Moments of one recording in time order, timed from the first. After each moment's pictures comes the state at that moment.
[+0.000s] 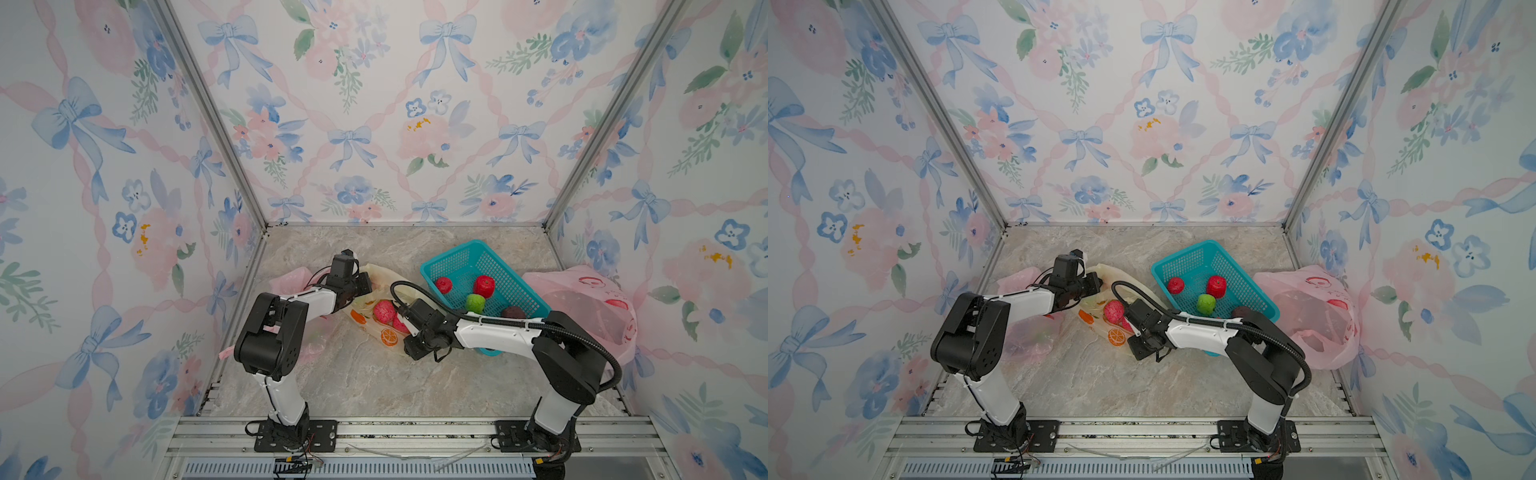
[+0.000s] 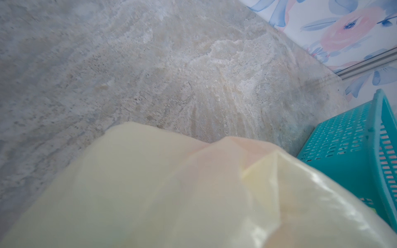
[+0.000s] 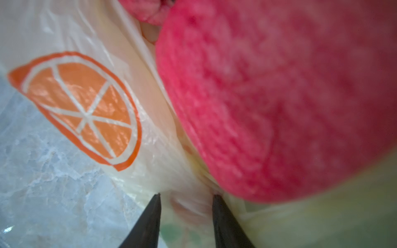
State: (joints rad) left arm -0.29 1.78 0.94 0.11 0.19 -0.52; right arm 0.93 1.74 1.03 -0.45 -0.05 0.34
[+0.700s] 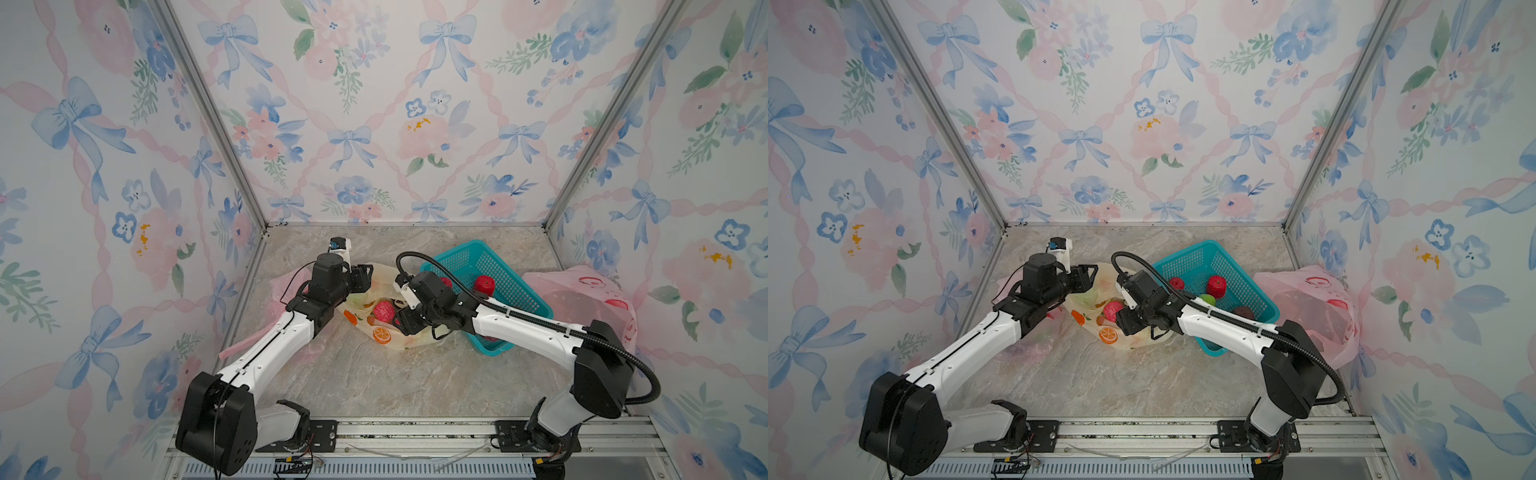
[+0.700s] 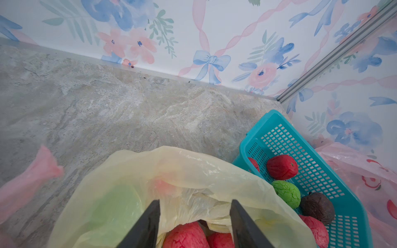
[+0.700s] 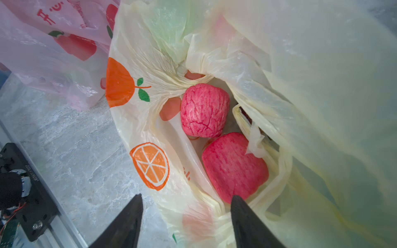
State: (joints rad) left arm -0.37 1.22 0.84 -0.06 0.07 -0.43; right arm 0.89 1.65 1.23 -0.51 -0.03 0.28
